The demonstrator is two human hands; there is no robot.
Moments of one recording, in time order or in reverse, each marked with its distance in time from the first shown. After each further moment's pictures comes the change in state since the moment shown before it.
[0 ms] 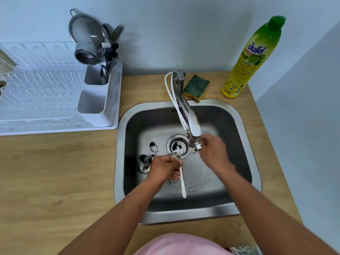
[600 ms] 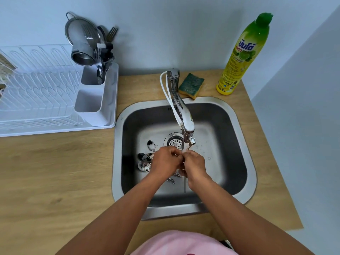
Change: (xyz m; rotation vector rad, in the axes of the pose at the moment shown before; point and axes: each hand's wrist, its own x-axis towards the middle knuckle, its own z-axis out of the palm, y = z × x) left_hand -0.005 0.016 0.018 0.530 0.158 0.332; right_hand -0.048 0.003 0.057 0.757 -0.070 0.578
